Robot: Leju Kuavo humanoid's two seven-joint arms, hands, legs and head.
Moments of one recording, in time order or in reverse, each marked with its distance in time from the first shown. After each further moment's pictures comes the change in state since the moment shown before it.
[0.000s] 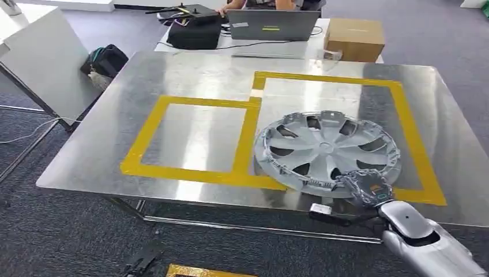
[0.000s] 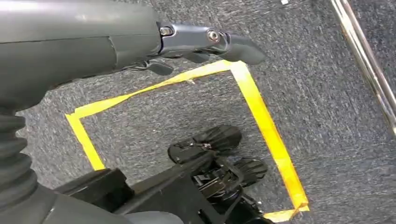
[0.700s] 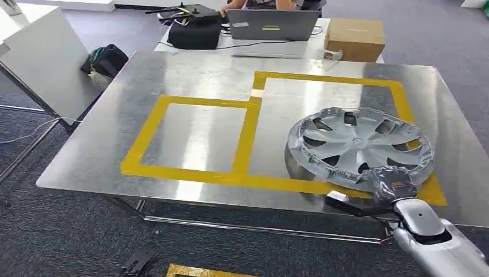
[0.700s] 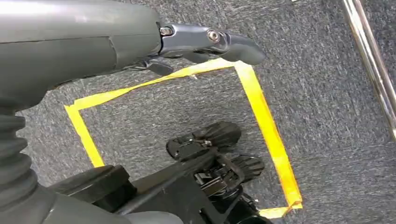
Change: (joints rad) left arm 0.013 0.009 0.001 0.000 0.051 -0.033 -0.008; right arm 0.011 0.012 -0.101 0.029 0.108 0.026 0.146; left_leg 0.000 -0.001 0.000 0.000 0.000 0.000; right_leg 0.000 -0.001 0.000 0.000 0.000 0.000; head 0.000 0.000
